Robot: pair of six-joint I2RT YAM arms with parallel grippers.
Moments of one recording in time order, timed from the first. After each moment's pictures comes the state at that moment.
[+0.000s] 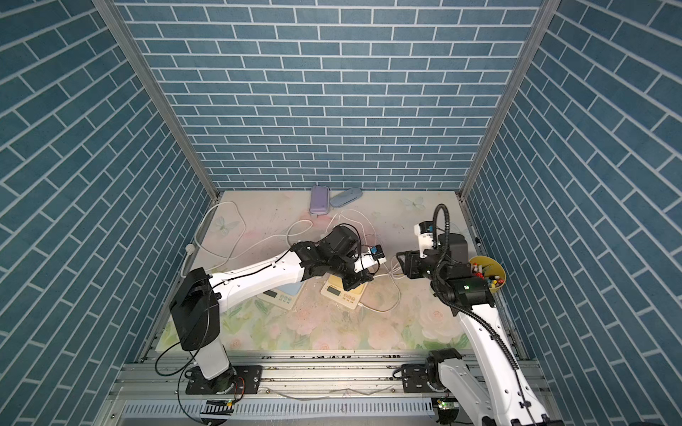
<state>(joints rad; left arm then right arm) -0.90 1.77 1.42 -0.52 0.40 0.30 0.25 0.89 0.90 -0.65 -0.37 0.10</state>
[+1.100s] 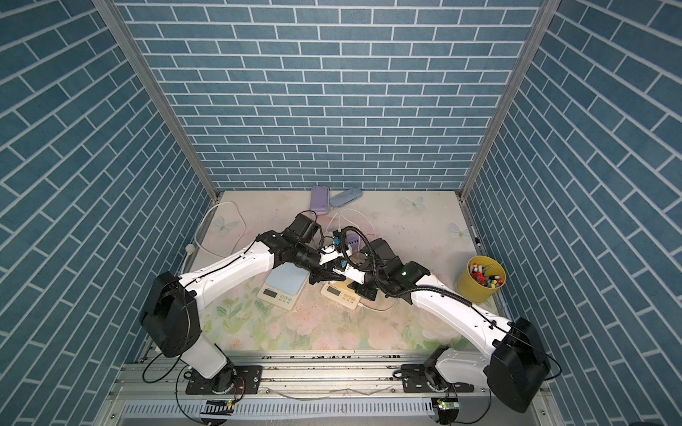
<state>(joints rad) -0.67 1.64 1.29 -0.65 0.81 0.50 0.77 1.23 0.91 -0.53 -0.23 -0.54</state>
